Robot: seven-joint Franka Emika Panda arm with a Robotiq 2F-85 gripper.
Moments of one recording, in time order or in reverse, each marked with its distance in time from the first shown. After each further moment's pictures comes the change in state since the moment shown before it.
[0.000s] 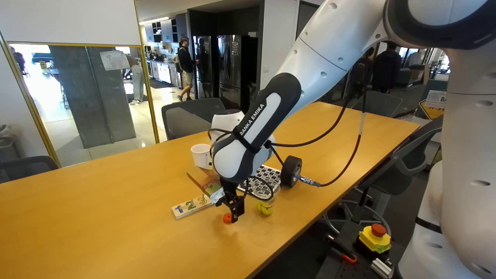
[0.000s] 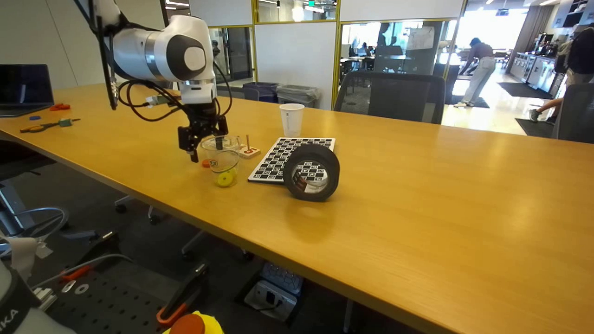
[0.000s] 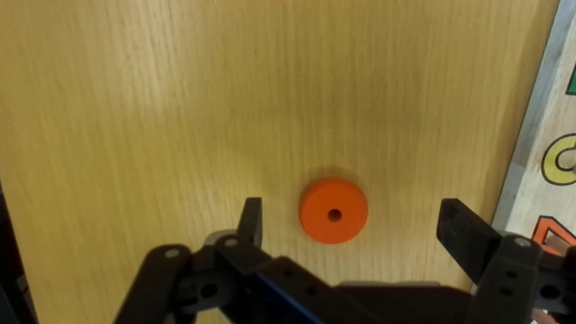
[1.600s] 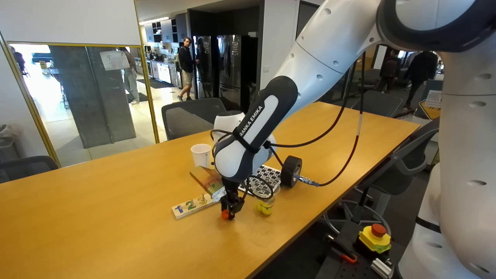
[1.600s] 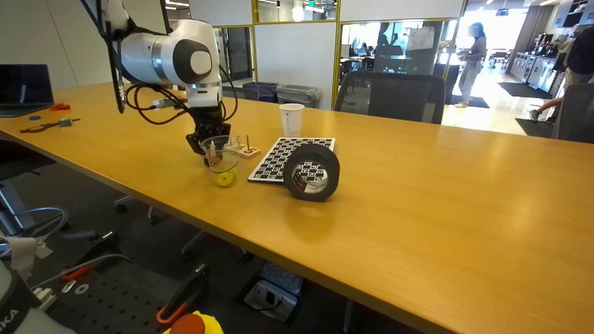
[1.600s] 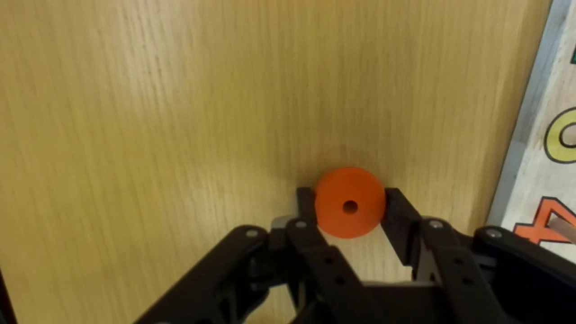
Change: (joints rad) arm -0.017 0.024 -0.010 0.014 -0.002 0.010 -0.012
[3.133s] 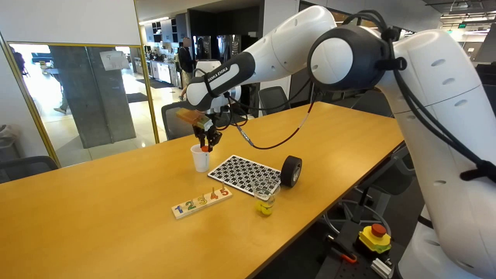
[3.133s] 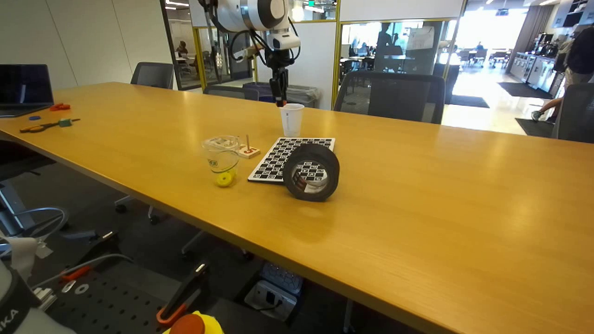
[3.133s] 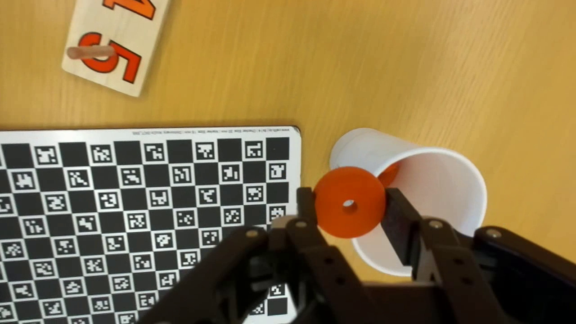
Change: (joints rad) arm -0.151 0.347 -0.048 0.899 -0.036 -0.418 -0.481
